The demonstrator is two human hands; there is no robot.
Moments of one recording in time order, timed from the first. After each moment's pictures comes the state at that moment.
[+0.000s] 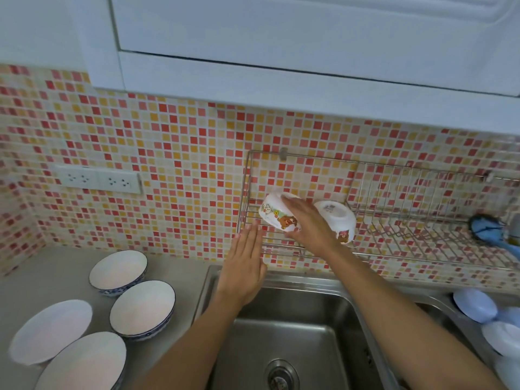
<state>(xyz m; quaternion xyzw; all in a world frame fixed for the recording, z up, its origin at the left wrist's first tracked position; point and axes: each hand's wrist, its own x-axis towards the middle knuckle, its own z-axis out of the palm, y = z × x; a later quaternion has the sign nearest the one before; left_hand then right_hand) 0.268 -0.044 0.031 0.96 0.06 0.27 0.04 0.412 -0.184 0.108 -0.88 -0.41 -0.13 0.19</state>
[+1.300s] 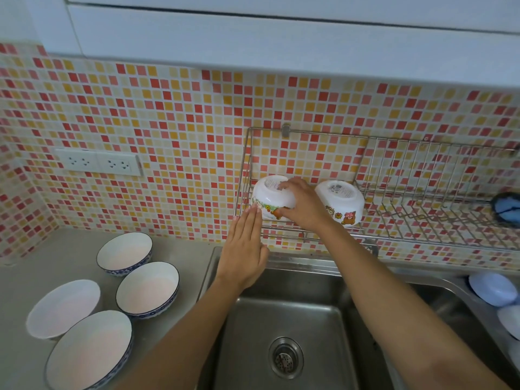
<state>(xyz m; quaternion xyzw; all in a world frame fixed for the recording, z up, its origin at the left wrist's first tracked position) 0.272 -0.050 0.032 0.97 0.09 0.23 0.09 0.431 -0.165 0.098 -0.87 -0.38 -0.06 0.30</state>
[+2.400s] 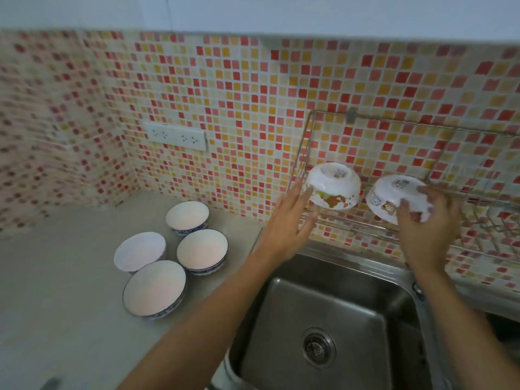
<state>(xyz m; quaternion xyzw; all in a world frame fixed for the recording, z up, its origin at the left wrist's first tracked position) 0.249 -0.062 0.073 0.91 0.08 0.29 0.28 0.392 -0.255 0.087 -0.80 -0.18 -0.29 0.50</state>
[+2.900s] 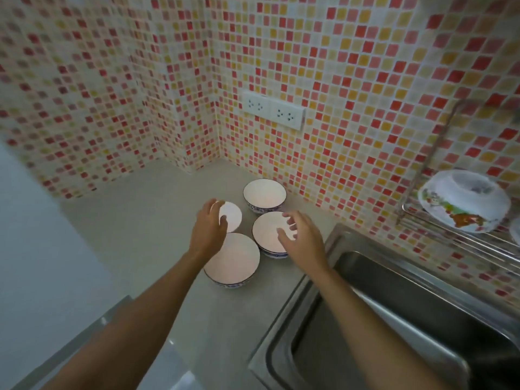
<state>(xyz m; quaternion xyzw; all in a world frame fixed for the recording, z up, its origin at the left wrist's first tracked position) 0.026 0.161 -0.035 0.81 0.49 0.26 0.20 0.201 0.014 -0.015 -0.77 -0.50 0.10 0.39</state>
